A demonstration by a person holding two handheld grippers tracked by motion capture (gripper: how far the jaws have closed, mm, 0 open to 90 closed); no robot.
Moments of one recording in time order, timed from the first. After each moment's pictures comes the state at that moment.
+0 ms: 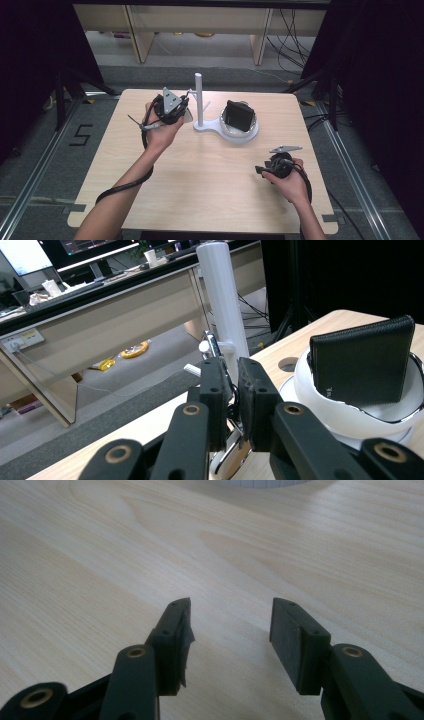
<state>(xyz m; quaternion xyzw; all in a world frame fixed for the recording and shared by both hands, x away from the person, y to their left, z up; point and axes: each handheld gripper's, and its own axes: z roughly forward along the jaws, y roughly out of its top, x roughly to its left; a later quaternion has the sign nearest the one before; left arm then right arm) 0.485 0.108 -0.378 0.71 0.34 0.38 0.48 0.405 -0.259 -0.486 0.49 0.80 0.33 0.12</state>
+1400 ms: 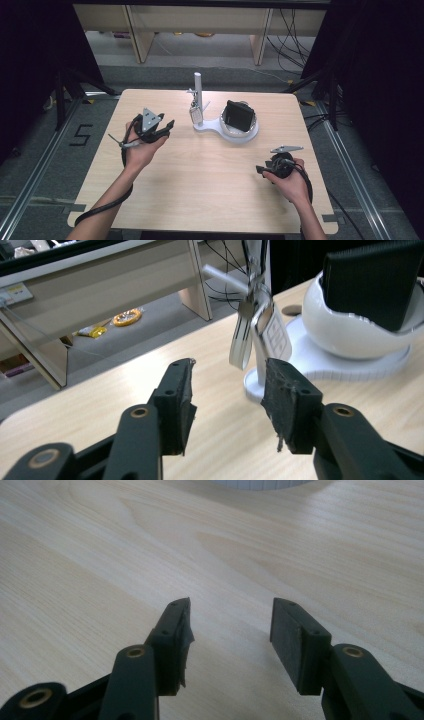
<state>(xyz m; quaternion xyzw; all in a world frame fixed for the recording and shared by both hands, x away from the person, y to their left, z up) 0.453 0.170 -0.432 0.73 0.36 0.35 0.47 0.404 -0.260 -0.486 0.49 0.79 0.34 0.10</state>
